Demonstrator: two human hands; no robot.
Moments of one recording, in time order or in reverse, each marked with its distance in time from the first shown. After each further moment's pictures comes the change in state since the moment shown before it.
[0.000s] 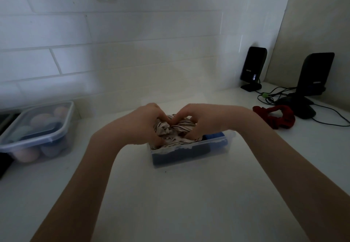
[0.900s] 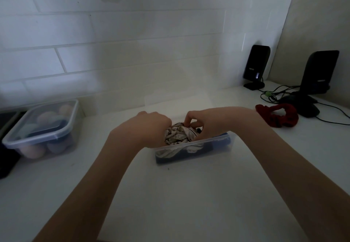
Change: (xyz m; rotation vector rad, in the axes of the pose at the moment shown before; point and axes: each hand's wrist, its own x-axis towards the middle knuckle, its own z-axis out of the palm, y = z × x) left_hand 0.006 0.016 0.013 0.444 -0.164 -0.064; right_hand 0.005 0.013 0.008 -0.170 -0.087 0.184
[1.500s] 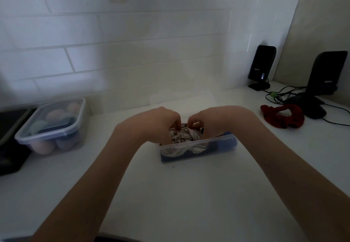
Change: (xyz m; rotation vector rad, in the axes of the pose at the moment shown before) left_hand 0.001 -0.005 -0.003 -0.177 0.027 0.079; right_hand 0.000 -0.013 -0.003 -0.155 -0.040 0.019
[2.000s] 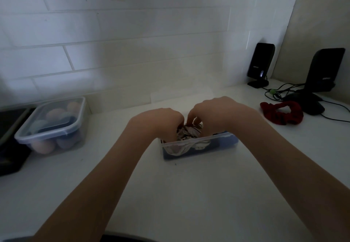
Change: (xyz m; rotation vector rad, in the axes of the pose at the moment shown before) left_hand 0.014 0.006 0.002 0.114 -0.135 -0.009; right_hand -0.010 -0.015 -0.004 -0.172 0.192 0.016
